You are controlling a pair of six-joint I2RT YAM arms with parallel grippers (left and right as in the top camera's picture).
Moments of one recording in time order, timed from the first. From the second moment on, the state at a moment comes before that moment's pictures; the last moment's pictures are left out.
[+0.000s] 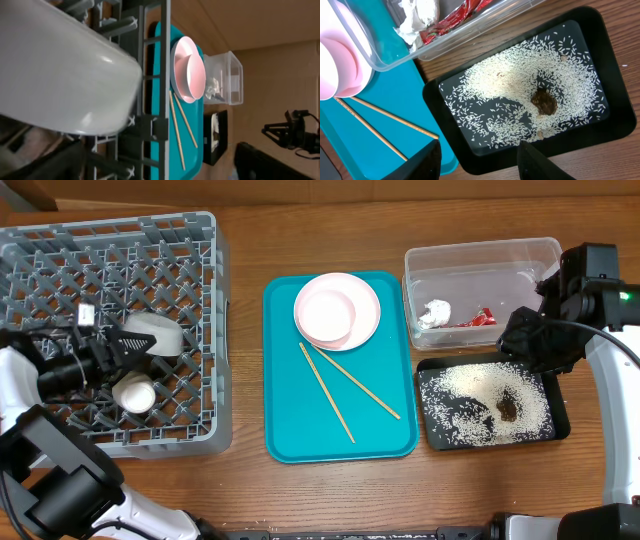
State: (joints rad) left arm 0.74 1.89 1.42 -1.27 1.04 0.50; right arm -0.12 1.51 1.48 -1.33 -0.15 0.28
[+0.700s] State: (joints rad) left arm 0.47 1.54 1.52 -1.23 0.87 0.35; right arm -0.12 1.51 1.48 -1.34 -0.15 0.28
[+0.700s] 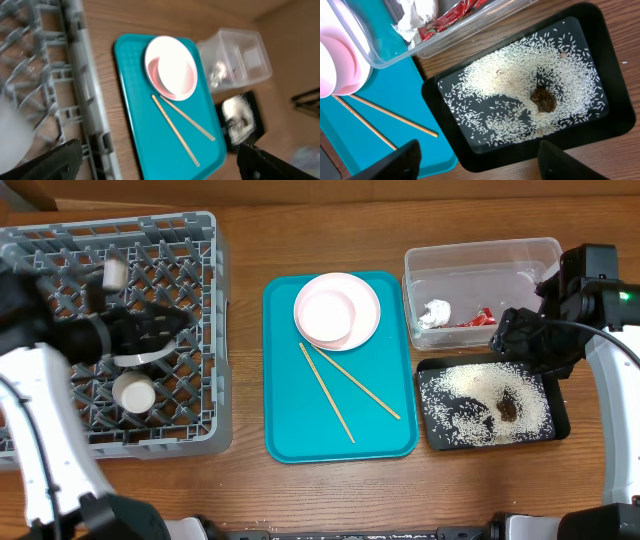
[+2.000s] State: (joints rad) left arm -0.51 2.06 1.52 -0.65 0.12 0.05; right arm -0.12 1.51 1.48 -1.34 -0.15 0.28
